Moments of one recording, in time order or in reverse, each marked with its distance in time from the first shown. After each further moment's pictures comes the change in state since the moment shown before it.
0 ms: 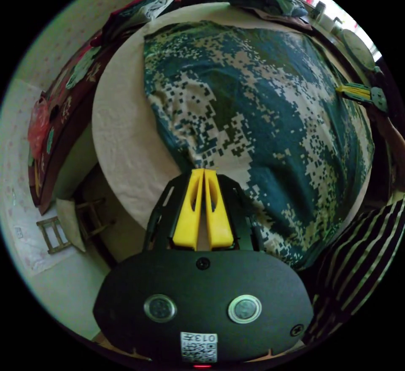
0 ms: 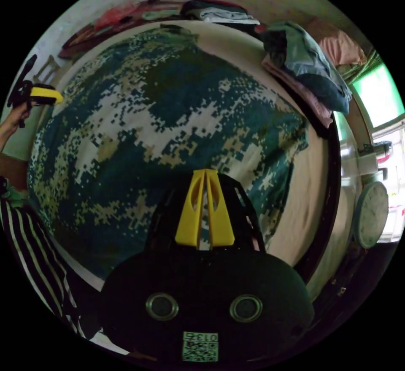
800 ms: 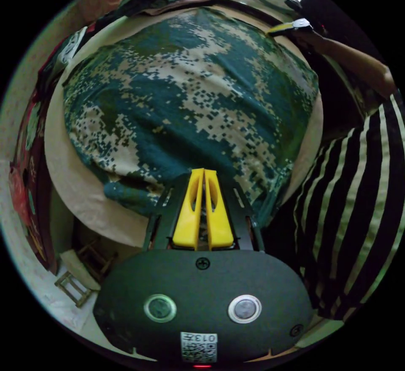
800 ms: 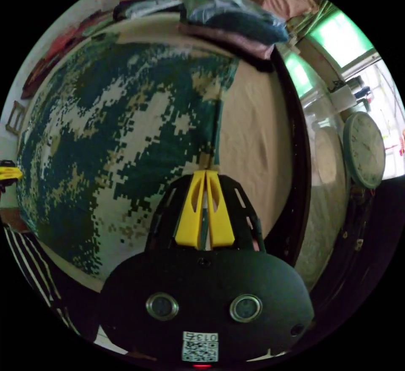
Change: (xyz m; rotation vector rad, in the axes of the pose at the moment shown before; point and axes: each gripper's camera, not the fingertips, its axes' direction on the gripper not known) left arm 0.127 0.053 0.015 -0.028 0.147 0.403; right arm 0.123 0.156 0.030 -0.050 0.071 0.252
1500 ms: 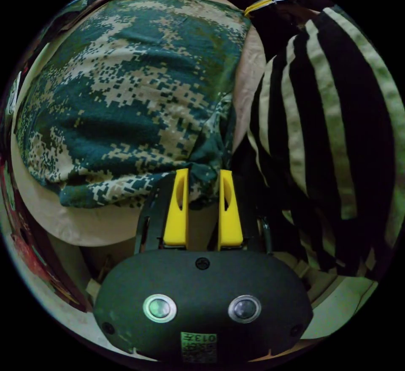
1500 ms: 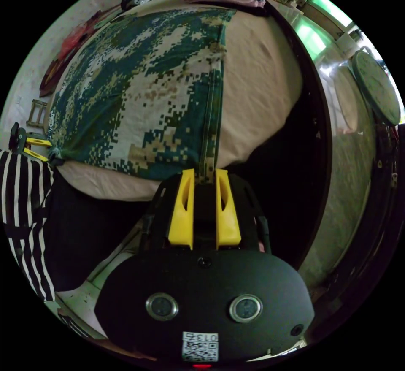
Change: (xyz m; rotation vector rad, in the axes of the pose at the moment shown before) left arm 0.041 0.024 0.031 -0.172 0.117 0.333; right arm 0.054 0.162 0.008 -0.168 -0.255 0.040
